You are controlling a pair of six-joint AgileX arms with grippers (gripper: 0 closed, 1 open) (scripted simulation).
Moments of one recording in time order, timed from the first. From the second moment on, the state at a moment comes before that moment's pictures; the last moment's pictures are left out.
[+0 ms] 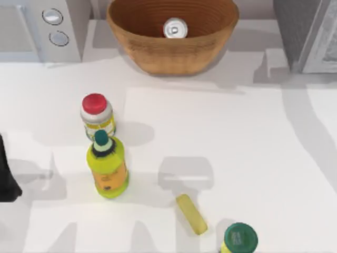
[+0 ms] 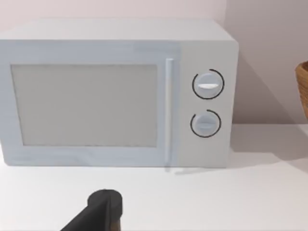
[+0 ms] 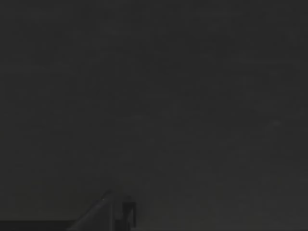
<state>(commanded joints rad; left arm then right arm) 0.00 0.00 0.00 0.00 0.00 0.00 0.30 1.17 1.53 -0.33 0.33 0.01</state>
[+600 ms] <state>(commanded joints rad) 0.00 0.00 0.00 0.00 0.00 0.00 0.12 0.48 0.58 -0.14 0.14 0.00</state>
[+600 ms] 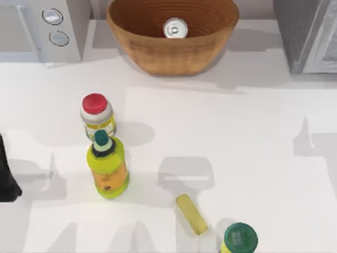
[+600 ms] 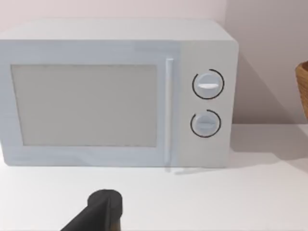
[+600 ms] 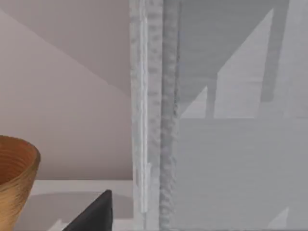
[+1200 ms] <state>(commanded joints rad) 0.00 0.00 0.00 0.00 0.00 0.00 0.00 0.00 0.00 0.00 0.00 0.00</state>
